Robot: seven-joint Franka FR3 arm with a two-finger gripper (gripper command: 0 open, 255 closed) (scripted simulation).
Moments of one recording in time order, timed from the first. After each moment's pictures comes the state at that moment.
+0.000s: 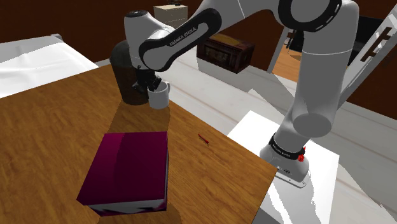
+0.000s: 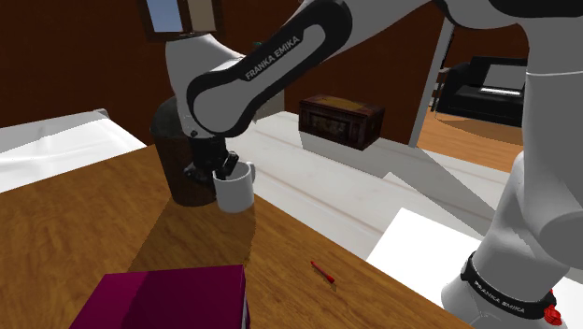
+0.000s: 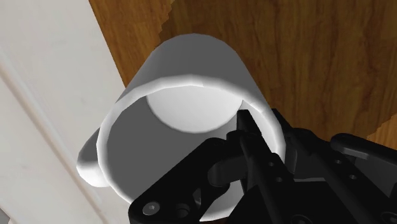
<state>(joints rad) 0.15 0.31 0.30 -1.87 -0.22 2.24 0.75</state>
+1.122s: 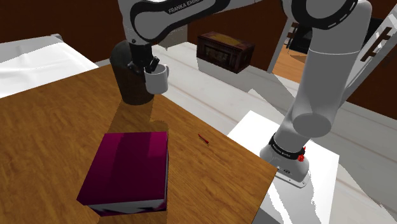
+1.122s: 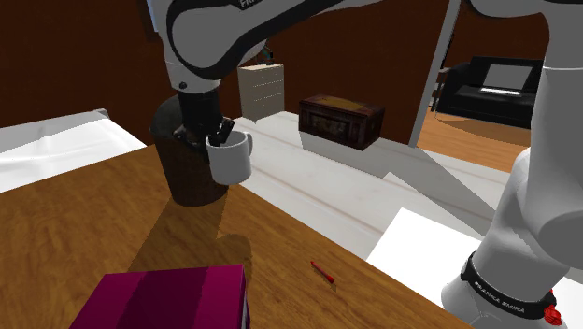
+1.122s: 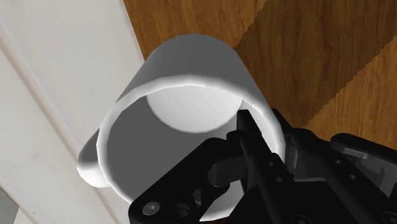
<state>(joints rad) 0.14 0.23 0.31 -1.74 -0.17 2.04 0.71</state>
